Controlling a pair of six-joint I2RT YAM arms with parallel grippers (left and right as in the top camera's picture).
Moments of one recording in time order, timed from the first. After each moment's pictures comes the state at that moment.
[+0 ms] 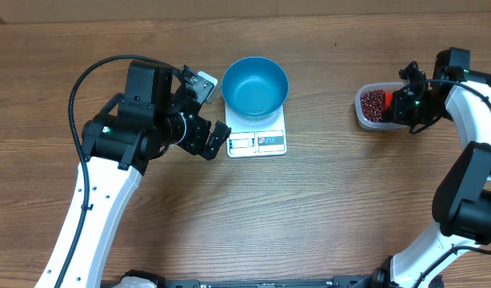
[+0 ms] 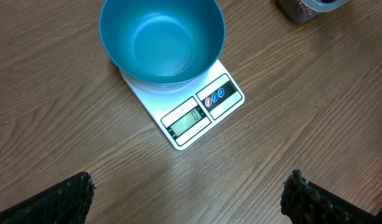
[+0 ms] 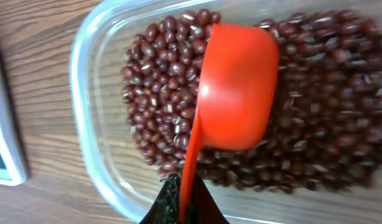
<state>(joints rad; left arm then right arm) -0.26 1.36 1.39 -0.99 0.32 0.20 -0.28 1.96 1.49 -0.95 -0.38 -0.19</state>
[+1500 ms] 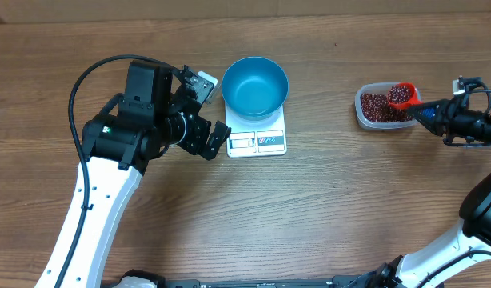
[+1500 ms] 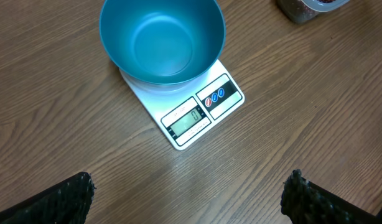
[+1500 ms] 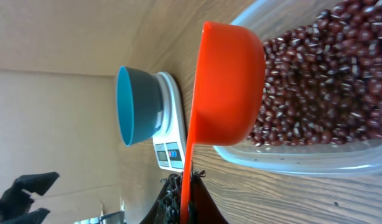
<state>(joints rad) -0.26 1.36 1.39 -0.99 0.32 0.20 -0.62 1.99 1.49 -1.15 -1.10 -0.30</state>
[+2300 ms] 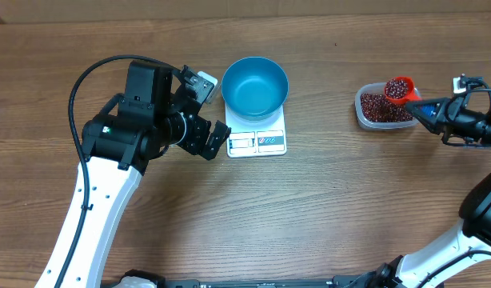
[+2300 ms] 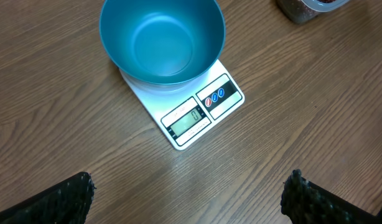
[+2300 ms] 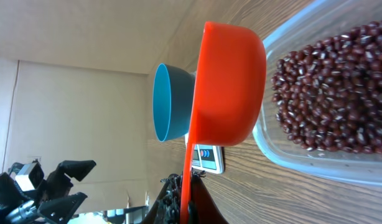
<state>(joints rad) -0.26 1.36 1.39 -0.99 0.32 0.20 -0.61 1.99 1.49 -1.25 -1.24 -0.40</state>
